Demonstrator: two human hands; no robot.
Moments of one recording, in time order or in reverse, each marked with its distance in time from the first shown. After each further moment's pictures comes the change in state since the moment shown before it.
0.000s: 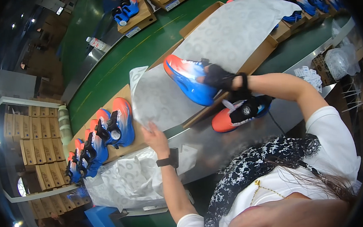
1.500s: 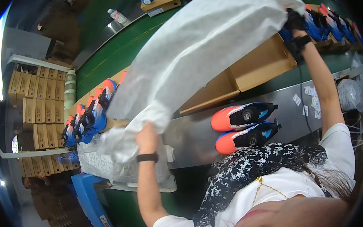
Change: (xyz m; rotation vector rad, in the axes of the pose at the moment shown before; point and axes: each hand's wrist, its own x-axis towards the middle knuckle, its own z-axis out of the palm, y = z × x) left_hand -0.019 -0.032 -0.079 1.096 -0.561 0.053; right_hand 0.049 0.077 -0.273 -1.018 0.855 -0.145
